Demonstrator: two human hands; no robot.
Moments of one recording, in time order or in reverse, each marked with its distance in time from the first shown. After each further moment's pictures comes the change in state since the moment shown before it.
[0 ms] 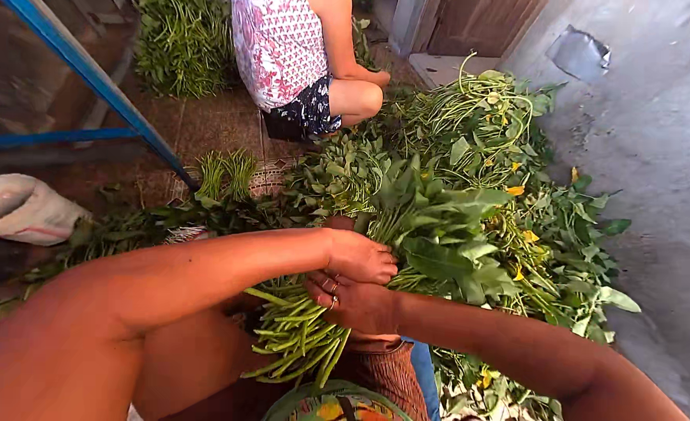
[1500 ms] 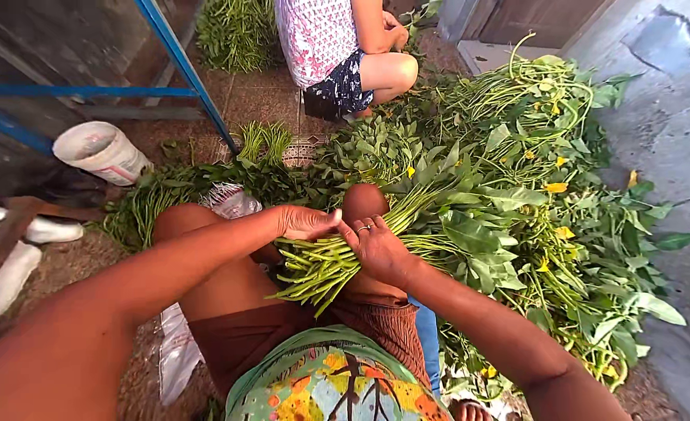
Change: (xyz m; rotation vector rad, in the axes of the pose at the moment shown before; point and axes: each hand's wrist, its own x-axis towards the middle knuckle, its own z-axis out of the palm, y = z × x) left_hand -0.086 0.077 0.078 -1.836 0.457 -0.657; right_hand 0.008 -0.015 -0.016 0.148 -0.290 0.393
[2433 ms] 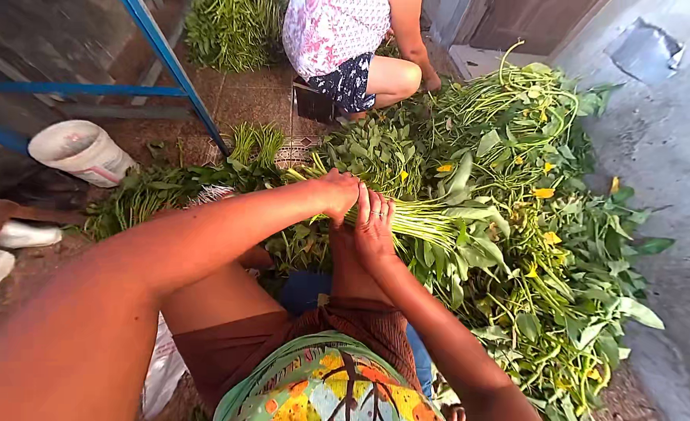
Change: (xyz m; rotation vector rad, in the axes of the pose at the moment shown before) left_hand 0.066 0.098 -0.001 1.490 0.246 -0.355; right_hand 0.035 0.011 0.029 0.214 0.740 0.462
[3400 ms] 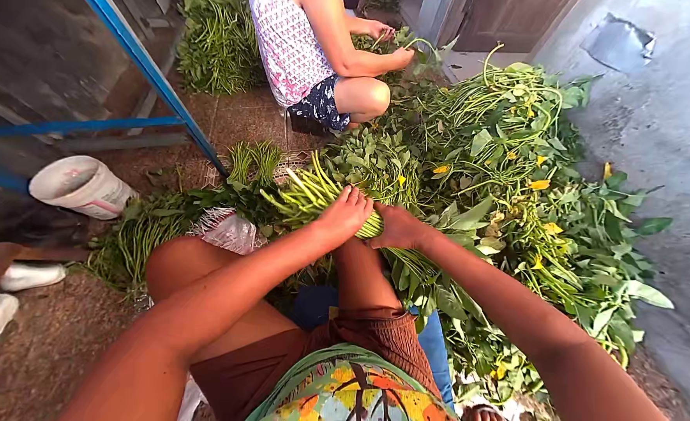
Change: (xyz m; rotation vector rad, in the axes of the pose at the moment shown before) left_hand -0.007 0.019 0.042 0.073 0.308 0.060; right_hand 0.055 0.050 -0.043 0.057 -0.797 0.152
